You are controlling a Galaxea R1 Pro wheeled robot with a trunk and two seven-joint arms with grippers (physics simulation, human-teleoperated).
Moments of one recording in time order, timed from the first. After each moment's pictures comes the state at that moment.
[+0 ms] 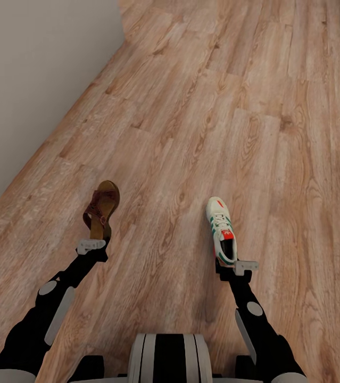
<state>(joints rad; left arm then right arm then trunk) -0.44 0.12 0.03 -1.27 0.24 0.08 -0.29 -0.43 0.07 -0.05 -0.98 0.07 -0.15 -0.07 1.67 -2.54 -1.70</state>
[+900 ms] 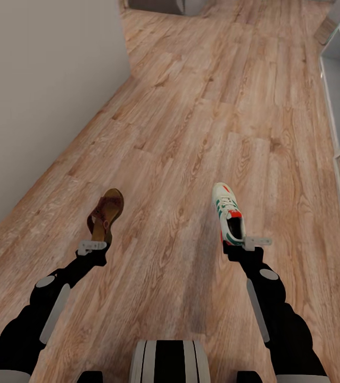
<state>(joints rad) -0.44 0.14 0.03 -1.33 0.20 0.32 -0.29 -0.43 0.07 -0.04 -1.49 0.07 0.51 -0.07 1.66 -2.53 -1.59</state>
